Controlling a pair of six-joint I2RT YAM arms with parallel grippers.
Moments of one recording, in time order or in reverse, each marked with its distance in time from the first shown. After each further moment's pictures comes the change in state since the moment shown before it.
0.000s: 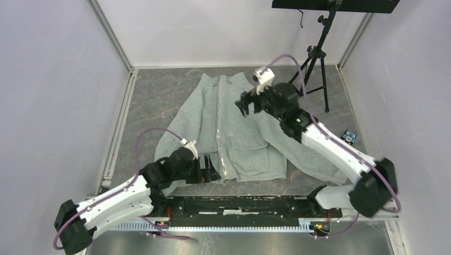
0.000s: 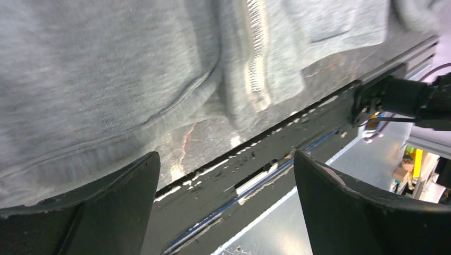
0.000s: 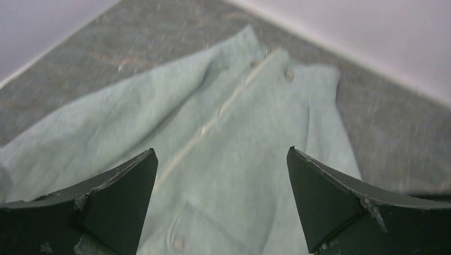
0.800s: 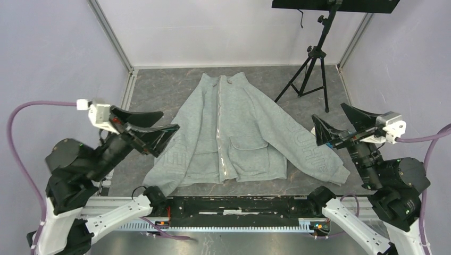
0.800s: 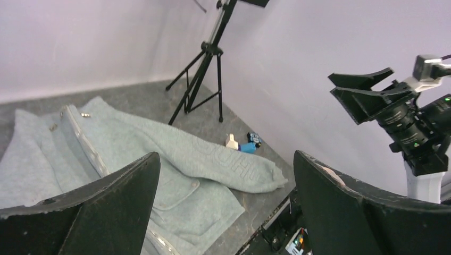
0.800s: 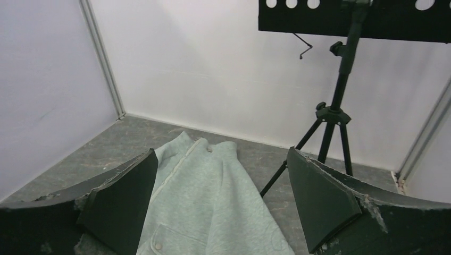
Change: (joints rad) left arm 0.002 -0.137 1.011 -0.218 -0.260 0.502; right arm -0.013 -1.004 -0.040 -0.479 0.243 -0.025
